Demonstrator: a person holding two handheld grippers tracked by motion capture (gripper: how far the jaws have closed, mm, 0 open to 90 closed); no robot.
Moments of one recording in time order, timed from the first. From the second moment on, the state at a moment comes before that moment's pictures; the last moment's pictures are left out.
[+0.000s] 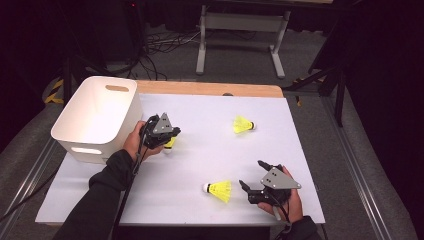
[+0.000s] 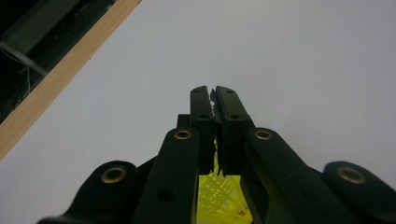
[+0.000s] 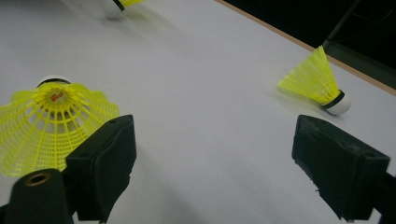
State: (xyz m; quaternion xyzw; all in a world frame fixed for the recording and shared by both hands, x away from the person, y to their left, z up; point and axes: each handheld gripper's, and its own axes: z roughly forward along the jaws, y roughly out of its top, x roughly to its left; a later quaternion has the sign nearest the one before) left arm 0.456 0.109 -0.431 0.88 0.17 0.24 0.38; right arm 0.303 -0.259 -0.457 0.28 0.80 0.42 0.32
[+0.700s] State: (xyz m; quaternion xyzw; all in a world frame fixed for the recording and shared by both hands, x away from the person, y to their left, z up) left arm 0.475 0.112 -0.433 0.87 0.19 0.26 0.37; right arm 0.303 -0.258 -0.459 0.28 0.80 0.42 0.32
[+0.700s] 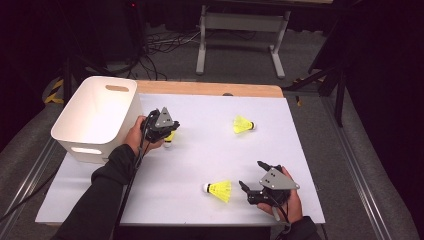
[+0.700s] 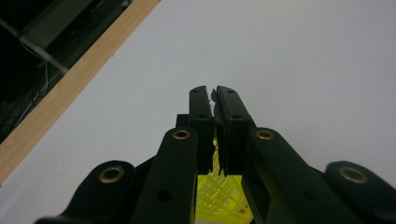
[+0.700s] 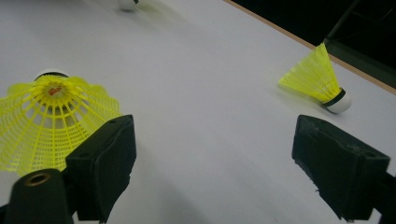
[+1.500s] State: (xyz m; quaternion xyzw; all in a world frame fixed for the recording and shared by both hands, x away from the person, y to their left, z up) left arm 0.466 0.091 -0.424 0.88 0.13 0.25 0.39; right arm 0.303 -0.255 -0.460 0.27 0.81 0.41 0.32
